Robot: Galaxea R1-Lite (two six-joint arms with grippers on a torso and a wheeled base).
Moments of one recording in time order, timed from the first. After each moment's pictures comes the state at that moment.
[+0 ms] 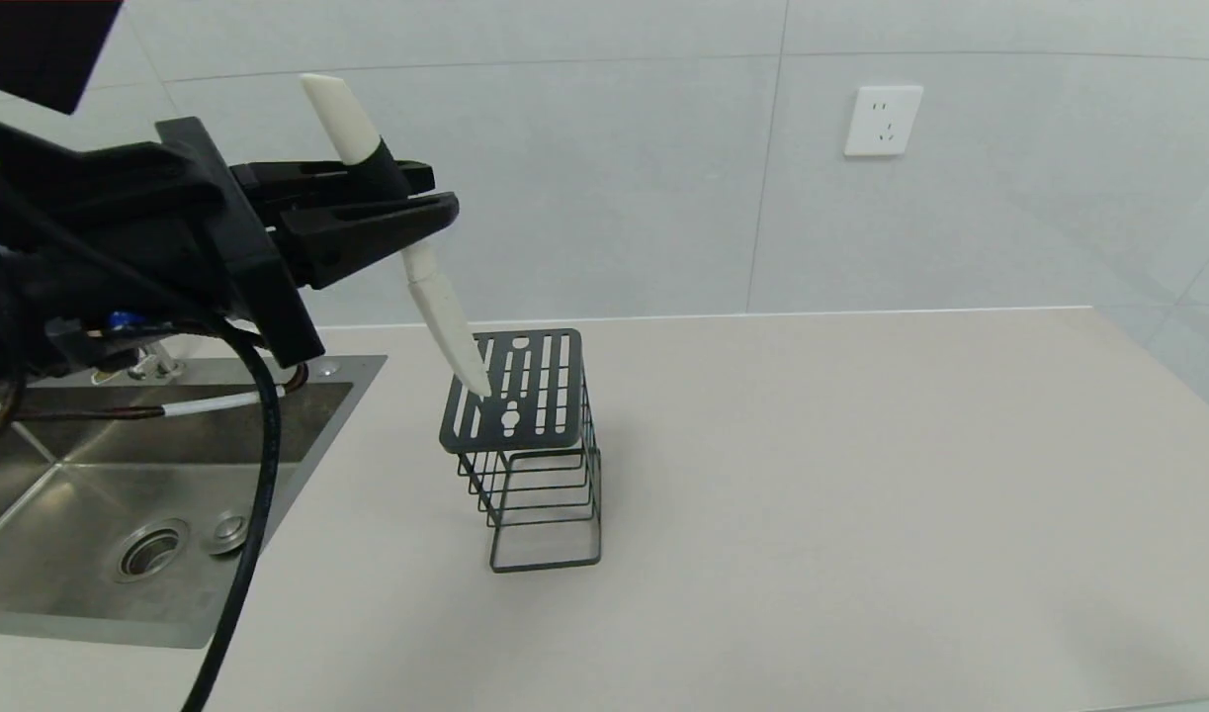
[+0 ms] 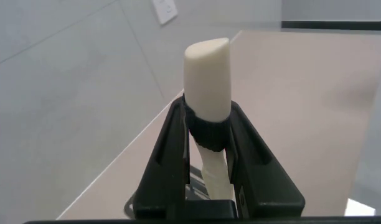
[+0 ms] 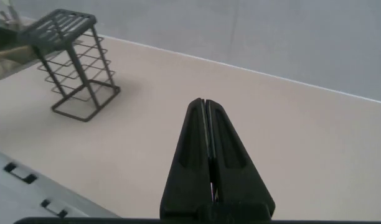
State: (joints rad) left arm -0.41 1.33 -1.01 -0.39 -0.41 0.34; right arm 0.26 0.64 -0.07 -0.75 0.13 -0.12
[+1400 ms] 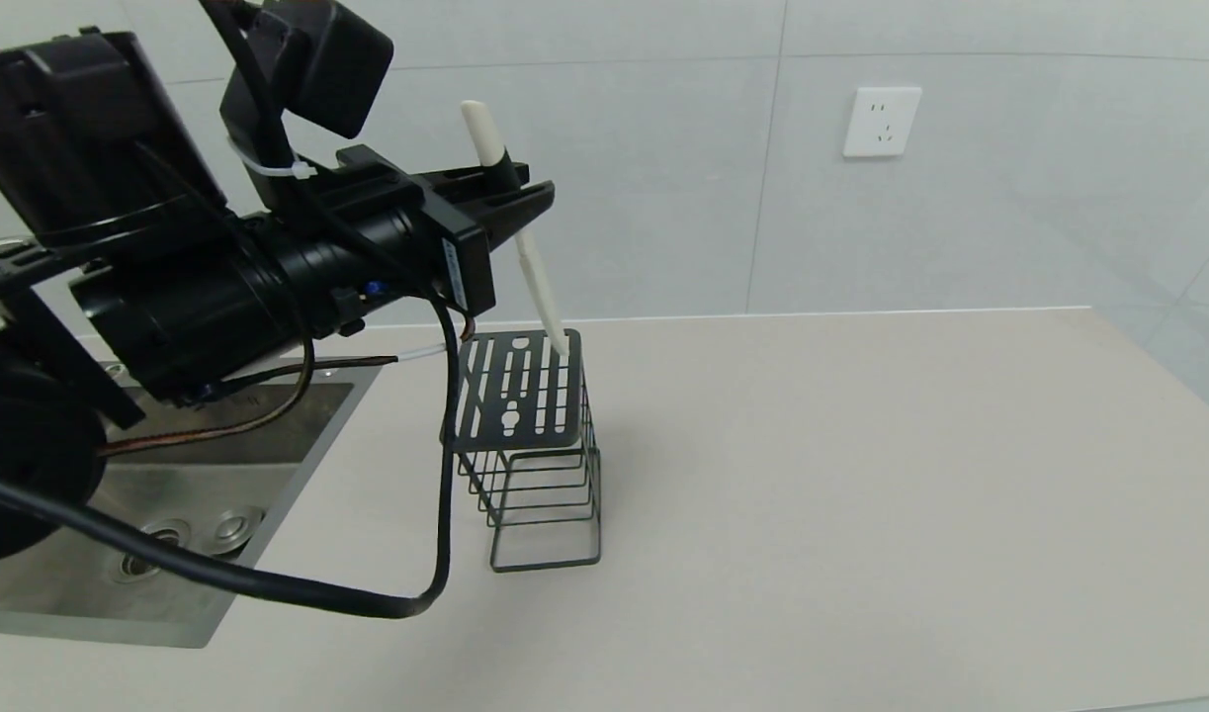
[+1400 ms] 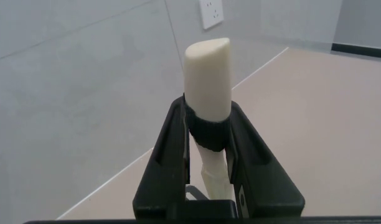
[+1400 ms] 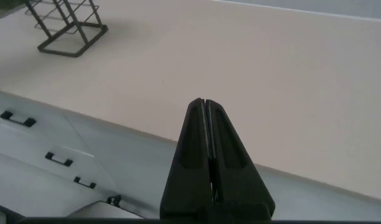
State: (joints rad) left arm -0.49 1.58 -1.05 -0.69 -0.23 0.25; right arm 0.31 0.01 0.00 -0.01 0.00 -0.04
